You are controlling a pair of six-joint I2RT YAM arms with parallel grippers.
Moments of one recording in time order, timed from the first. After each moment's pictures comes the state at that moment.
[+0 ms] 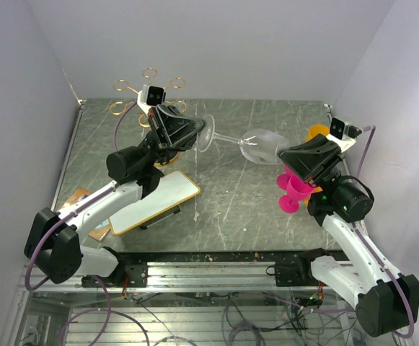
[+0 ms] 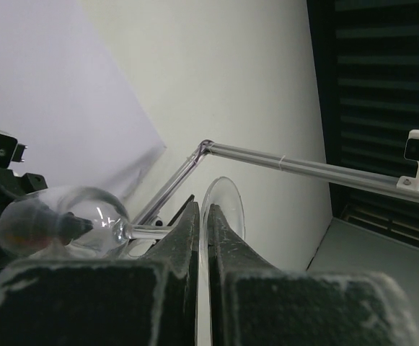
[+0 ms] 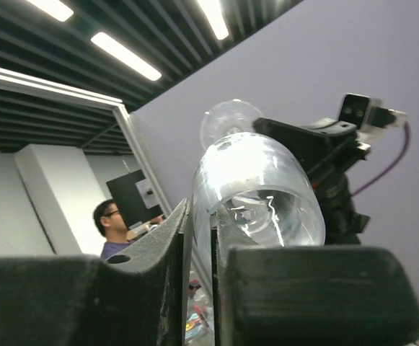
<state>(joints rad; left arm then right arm) -0.66 1.32 0.99 1.42 0.46 -1.89 0.26 0.91 0.65 1.40 -0.65 1.64</state>
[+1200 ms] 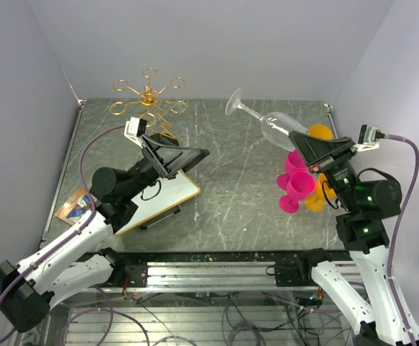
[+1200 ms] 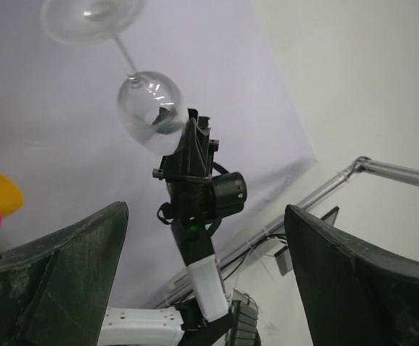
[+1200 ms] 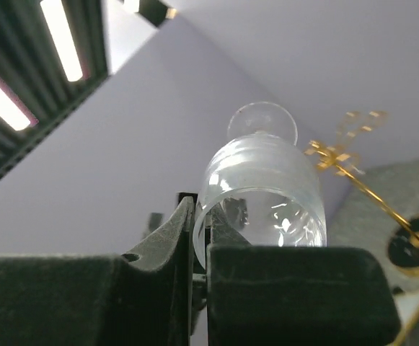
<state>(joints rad) -0.68 0.92 0.72 0.81 0.36 -1.41 0.27 0.59 0.88 0.26 -0.33 1.17</state>
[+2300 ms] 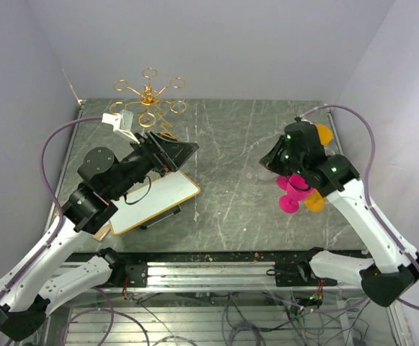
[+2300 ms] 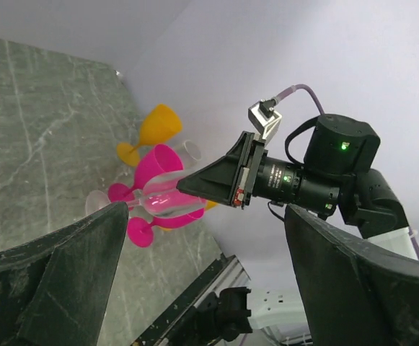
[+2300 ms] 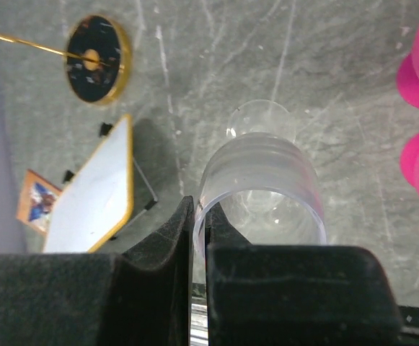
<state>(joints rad) -0.68 0.81 1.01 -0.07 0.09 -0.84 0.53 1.12 1.30 -0.86 0.17 0.79</state>
